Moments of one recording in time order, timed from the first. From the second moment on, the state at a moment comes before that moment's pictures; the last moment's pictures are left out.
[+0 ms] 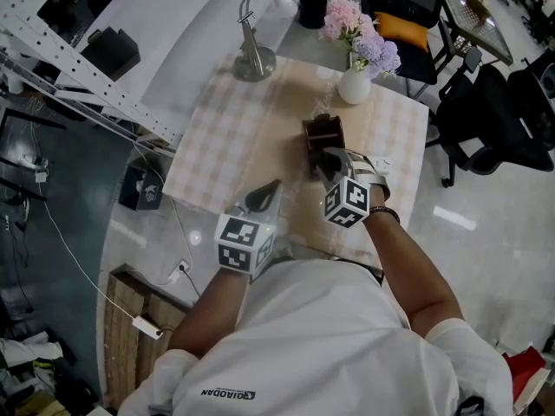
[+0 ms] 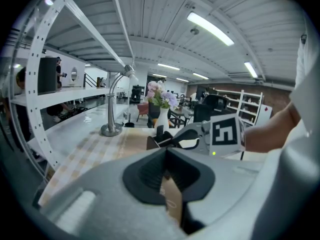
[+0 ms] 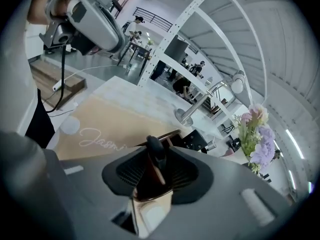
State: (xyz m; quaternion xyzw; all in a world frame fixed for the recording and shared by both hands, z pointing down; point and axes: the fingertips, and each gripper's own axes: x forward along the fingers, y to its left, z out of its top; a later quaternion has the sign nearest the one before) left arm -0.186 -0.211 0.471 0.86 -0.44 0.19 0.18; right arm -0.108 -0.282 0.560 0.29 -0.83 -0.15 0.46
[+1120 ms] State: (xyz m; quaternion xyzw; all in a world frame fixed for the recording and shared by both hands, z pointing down) left arm -0.177 -0.204 0.471 0.86 -0.45 0.18 0.18; right arm -0.103 -0.274 0.527 0.29 -0.84 -0.17 0.42
